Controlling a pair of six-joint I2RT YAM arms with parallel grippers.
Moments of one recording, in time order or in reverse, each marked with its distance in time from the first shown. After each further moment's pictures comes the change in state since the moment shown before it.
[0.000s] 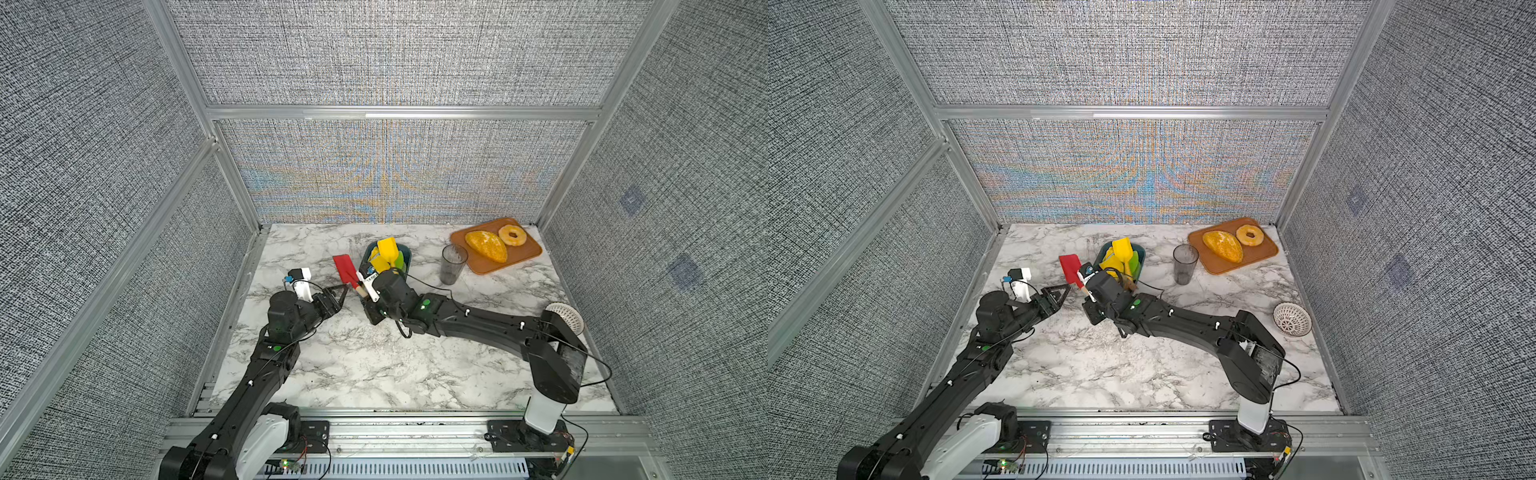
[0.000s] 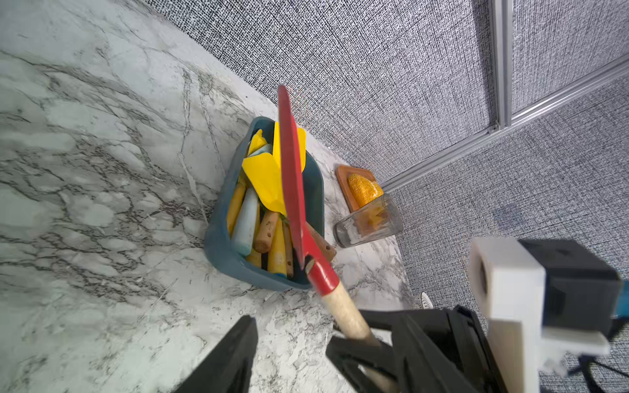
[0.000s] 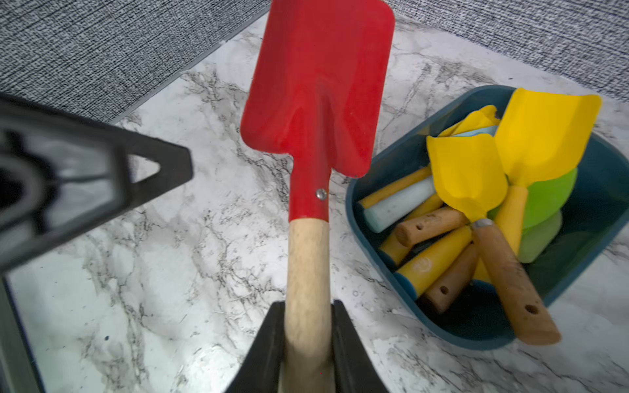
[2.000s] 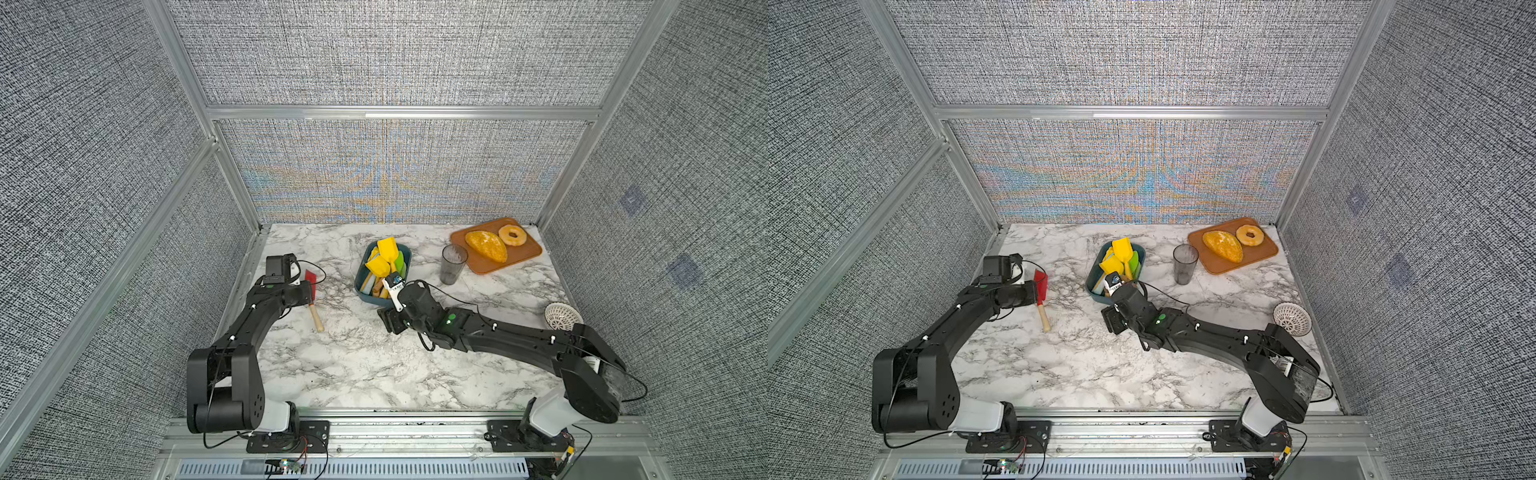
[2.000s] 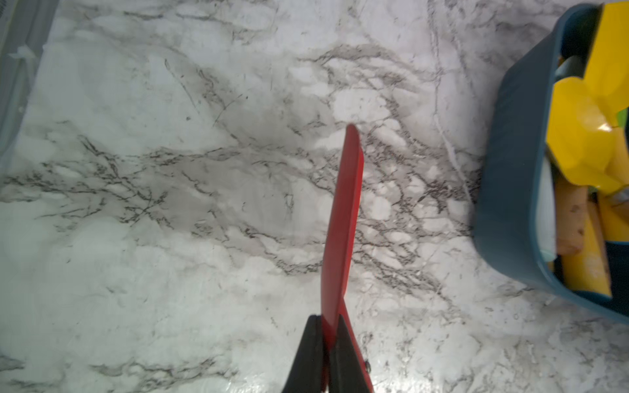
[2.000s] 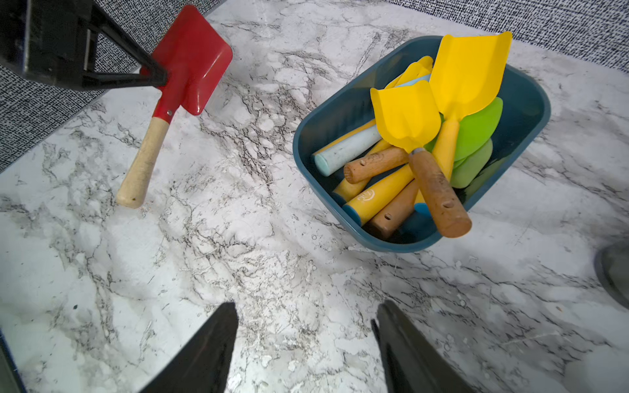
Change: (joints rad) left arm 0.259 0.530 0.465 -0.661 -0.274 0.741; right arm -0.044 -0.212 -0.305 0.089 0.047 0.042
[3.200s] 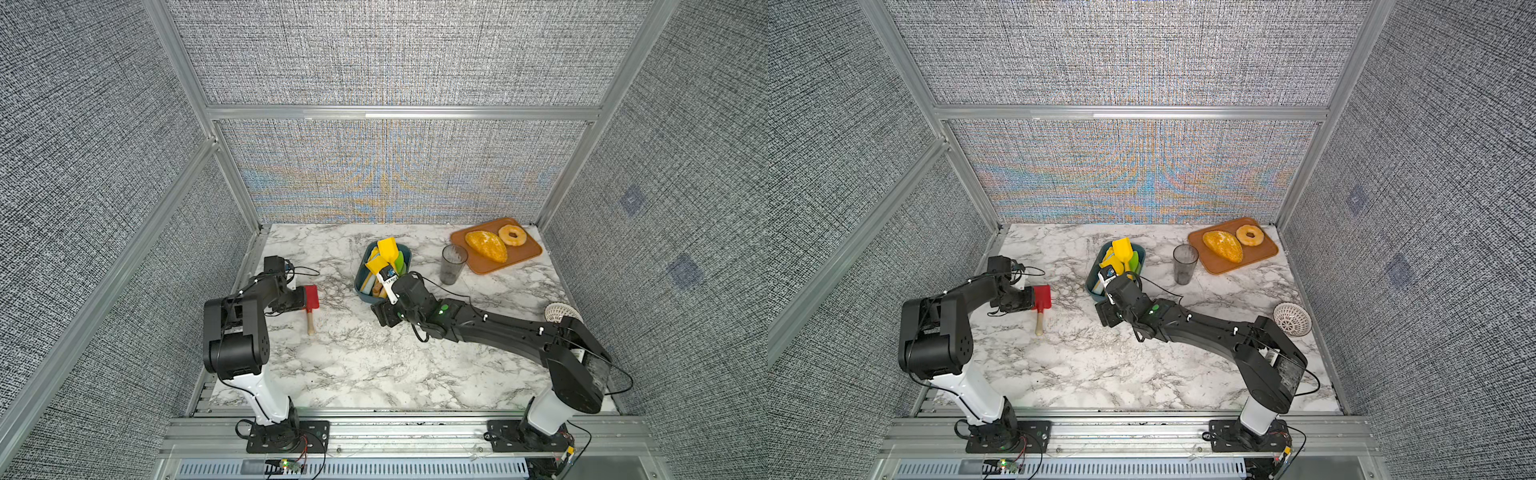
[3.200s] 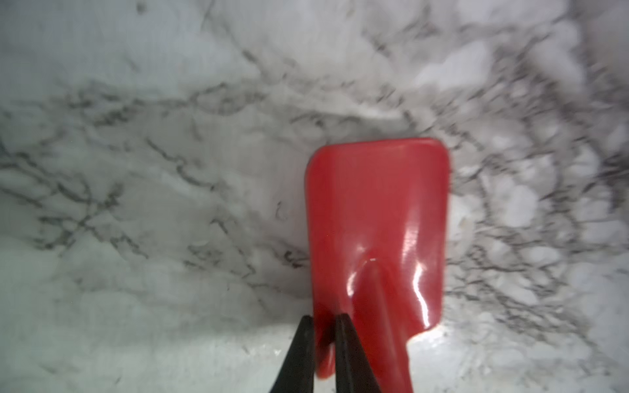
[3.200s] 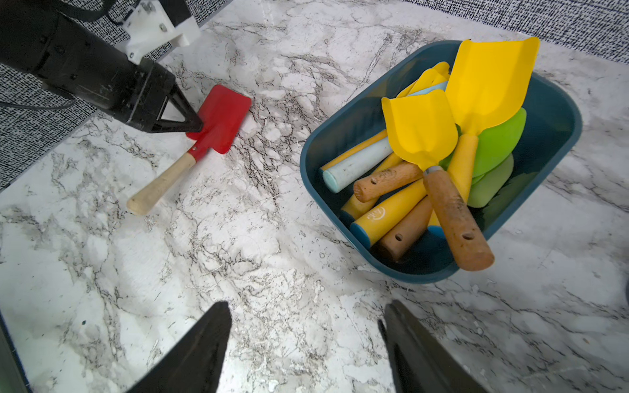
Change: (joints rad) left arm 0.063 0.354 0.140 -0.074 -0.027 0.098; right arm -0.033 0.076 0.101 -0.043 -0.051 0.000
